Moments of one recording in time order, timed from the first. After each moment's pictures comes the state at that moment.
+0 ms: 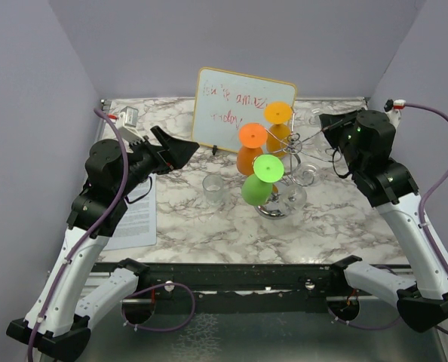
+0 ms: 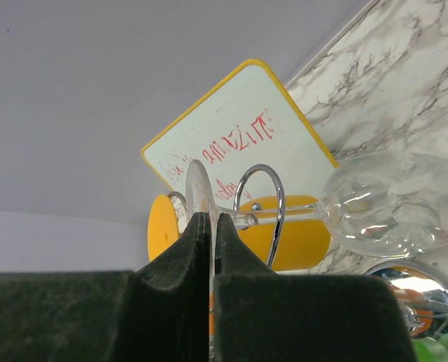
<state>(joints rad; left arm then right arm) -0.38 0.83 1.13 -0.40 0.25 -0.74 0.38 1.04 1.31 -0.48 0.41 0.99</state>
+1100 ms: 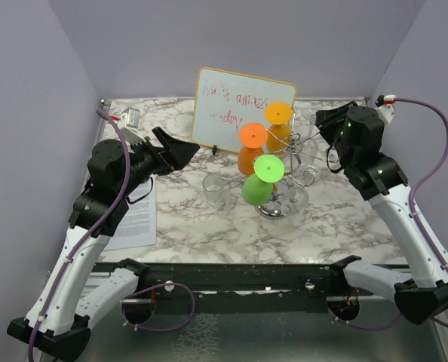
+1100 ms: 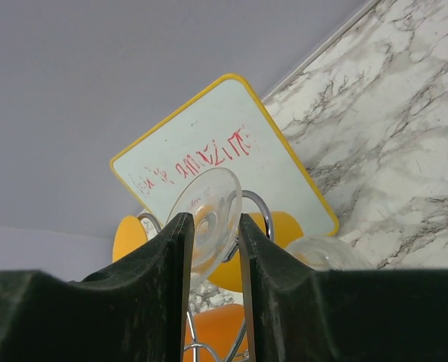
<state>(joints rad) -0.38 0.83 1.11 -0.40 0.25 -0.74 0.38 1.10 1.29 -0.43 0.47 0.90</state>
